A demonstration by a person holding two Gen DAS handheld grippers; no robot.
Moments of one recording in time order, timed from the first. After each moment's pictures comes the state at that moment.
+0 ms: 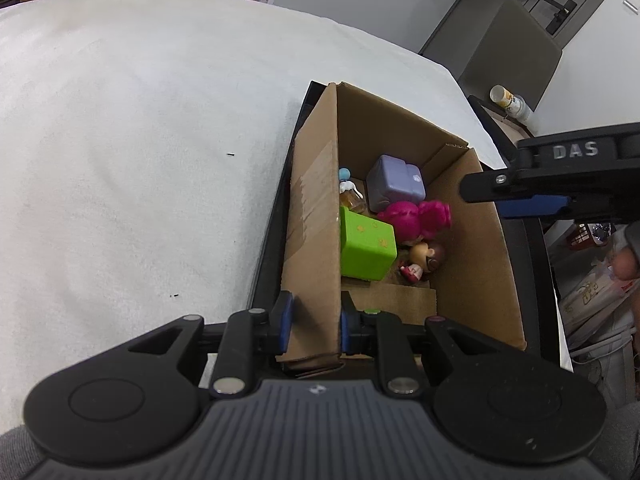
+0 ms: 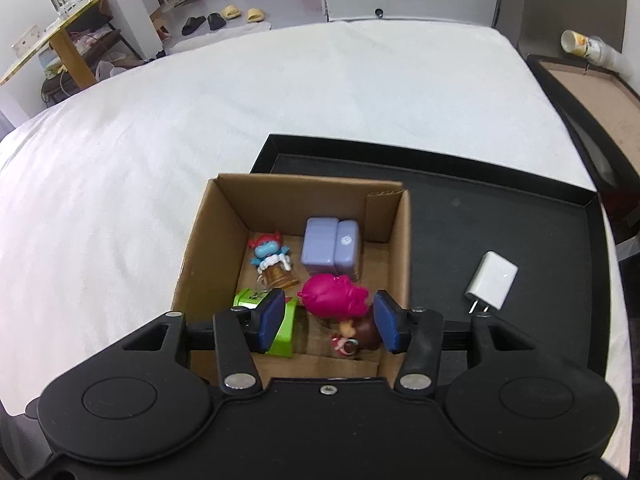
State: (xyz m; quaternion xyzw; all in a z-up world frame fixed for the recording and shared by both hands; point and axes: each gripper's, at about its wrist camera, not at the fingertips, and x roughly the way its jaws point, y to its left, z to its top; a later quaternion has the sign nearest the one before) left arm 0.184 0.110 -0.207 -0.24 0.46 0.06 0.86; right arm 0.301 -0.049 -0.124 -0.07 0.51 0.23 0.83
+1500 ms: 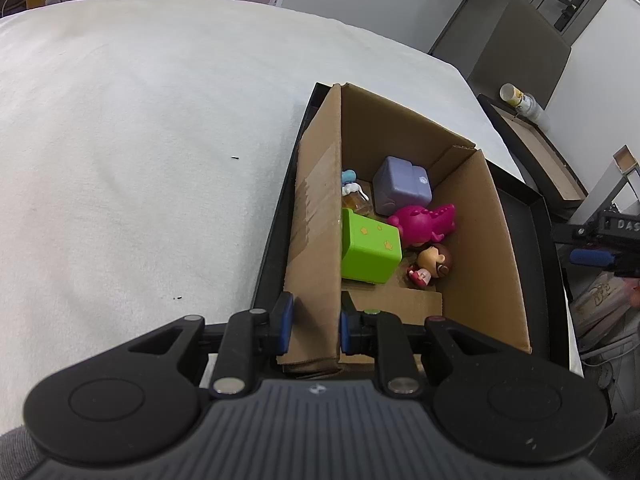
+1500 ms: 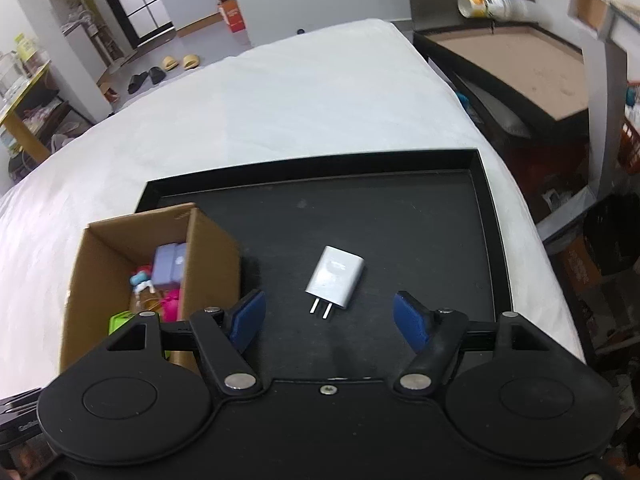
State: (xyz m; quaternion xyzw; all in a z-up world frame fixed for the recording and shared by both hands) left arm 0.188 0.103 -0.206 -0.23 0.46 0.08 0.85; right arm 0.346 -0.189 -0.150 0.01 0.50 0.17 0.85
